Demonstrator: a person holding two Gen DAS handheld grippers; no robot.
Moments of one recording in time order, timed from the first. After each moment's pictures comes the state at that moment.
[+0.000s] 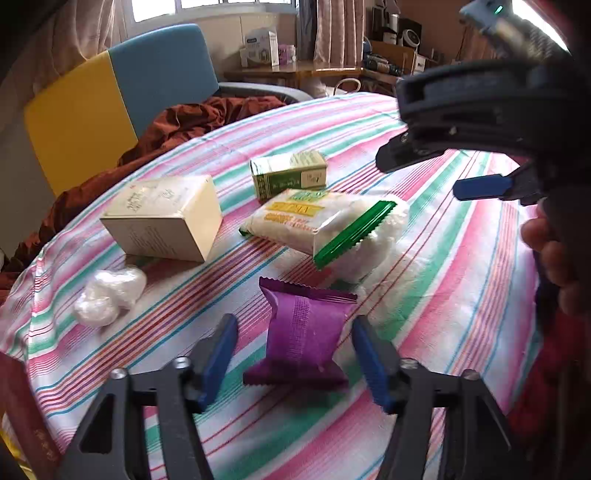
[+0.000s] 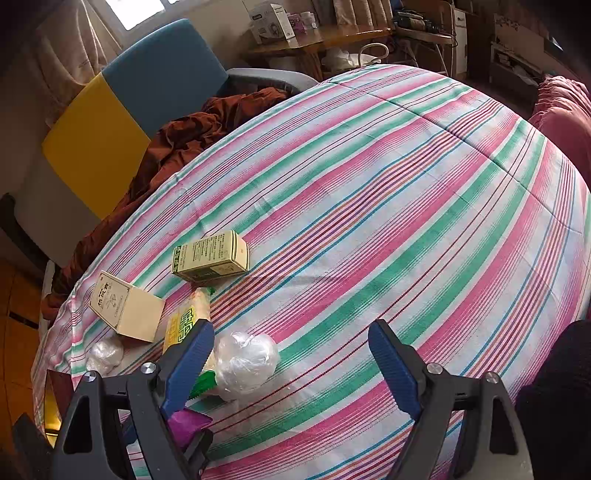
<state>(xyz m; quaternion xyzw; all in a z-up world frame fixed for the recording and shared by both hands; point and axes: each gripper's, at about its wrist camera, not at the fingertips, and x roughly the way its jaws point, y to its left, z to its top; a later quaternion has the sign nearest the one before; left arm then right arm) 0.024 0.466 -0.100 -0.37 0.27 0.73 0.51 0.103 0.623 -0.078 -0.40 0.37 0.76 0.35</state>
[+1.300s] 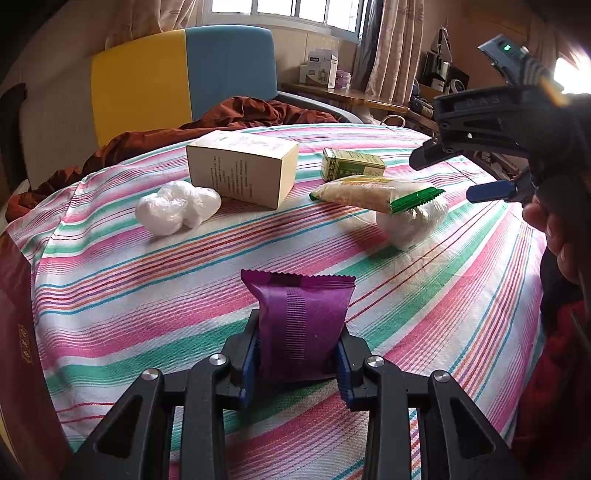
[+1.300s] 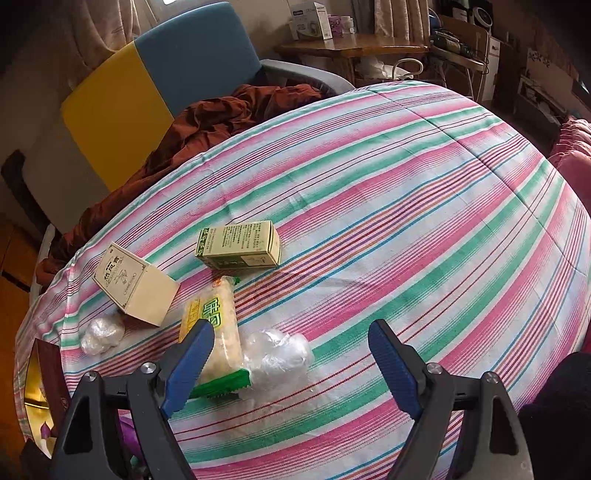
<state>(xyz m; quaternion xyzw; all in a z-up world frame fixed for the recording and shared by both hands) 0.013 0.385 -0.111 -0.38 0.17 0.78 0.47 0.071 0.610 -0.071 -0.42 0.31 0.79 0.32</state>
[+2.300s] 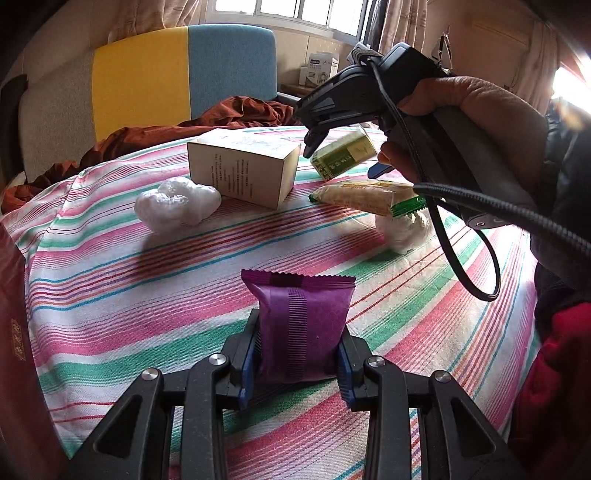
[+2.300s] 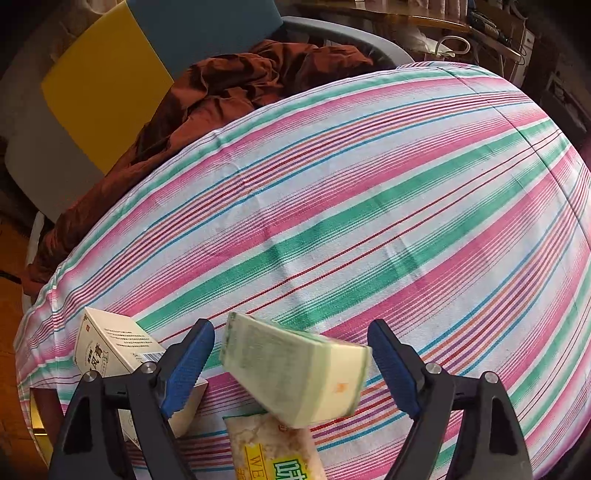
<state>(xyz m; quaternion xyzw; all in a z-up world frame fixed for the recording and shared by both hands) 0.009 0.394 -0.113 -0.38 0.15 0.78 0.48 -0.048 0.656 -0.111 -0.49 0.33 0.76 0.29</state>
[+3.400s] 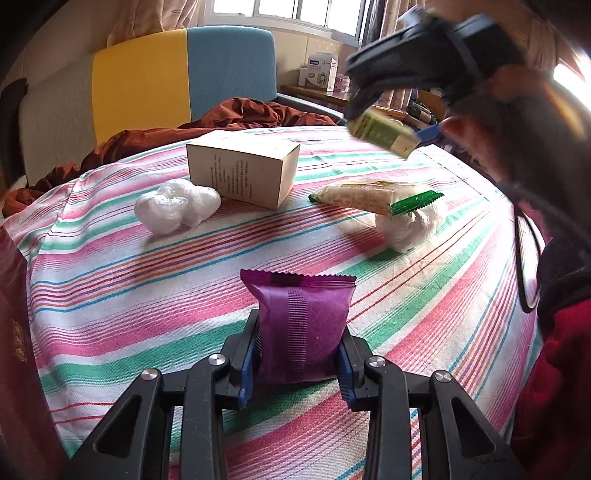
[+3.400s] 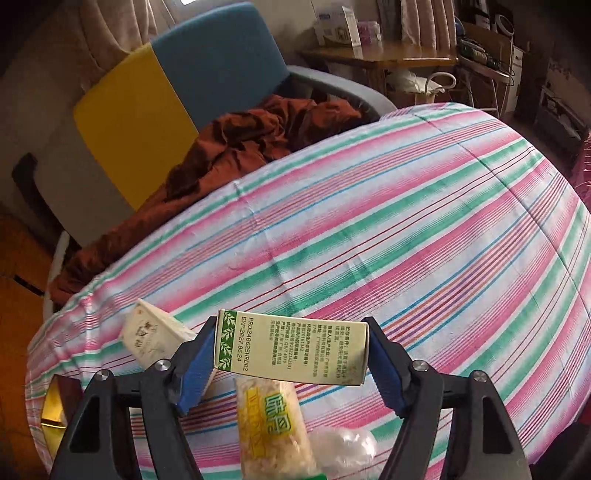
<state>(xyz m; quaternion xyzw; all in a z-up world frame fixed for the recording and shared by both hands) 0.008 0.397 -0.115 -0.37 0.16 0.78 0.47 0.007 0.639 -0.047 -0.40 0.31 0.81 0.29</state>
